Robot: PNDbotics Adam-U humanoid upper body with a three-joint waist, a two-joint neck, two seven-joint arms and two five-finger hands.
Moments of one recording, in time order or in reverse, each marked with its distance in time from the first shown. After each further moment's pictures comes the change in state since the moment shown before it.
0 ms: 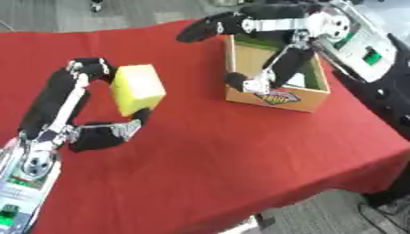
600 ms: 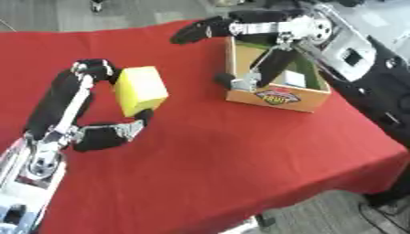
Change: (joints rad) left arm -0.012 -0.045 -0.002 0.053 -0.032 -0.021 0.013; right arm -0.006 0.028 0.004 0.059 0.053 0.001 0.000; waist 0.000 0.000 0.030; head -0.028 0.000
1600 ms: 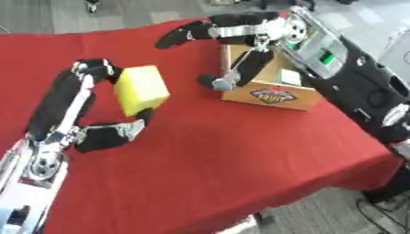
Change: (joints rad) left arm -0.033 -0.061 -0.007 0.035 -0.025 -0.028 -0.004; right arm -0.021 0.035 0.000 0.061 0.065 0.001 0.016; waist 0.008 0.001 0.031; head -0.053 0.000
